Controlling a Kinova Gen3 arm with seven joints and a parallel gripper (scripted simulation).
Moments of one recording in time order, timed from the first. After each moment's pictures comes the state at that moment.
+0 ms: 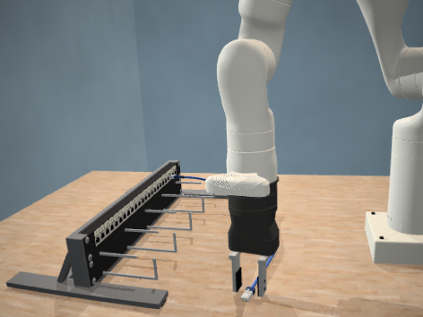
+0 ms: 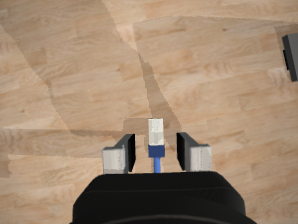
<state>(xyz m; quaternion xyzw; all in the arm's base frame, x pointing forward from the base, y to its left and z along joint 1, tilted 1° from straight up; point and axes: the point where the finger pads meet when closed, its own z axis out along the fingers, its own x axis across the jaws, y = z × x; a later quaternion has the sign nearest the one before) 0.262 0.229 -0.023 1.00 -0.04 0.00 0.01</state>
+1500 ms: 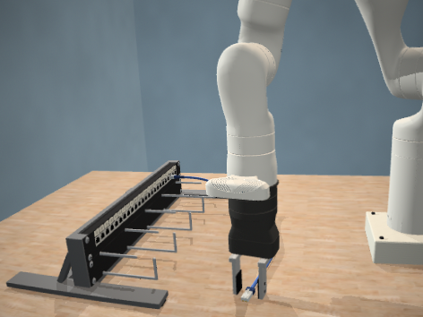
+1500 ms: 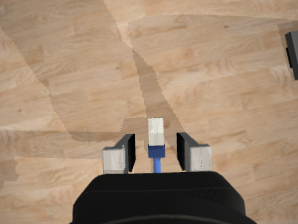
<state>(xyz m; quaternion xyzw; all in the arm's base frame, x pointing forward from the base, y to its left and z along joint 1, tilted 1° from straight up) 0.262 0.228 -0.028 1.00 -0.04 0.00 0.01</state>
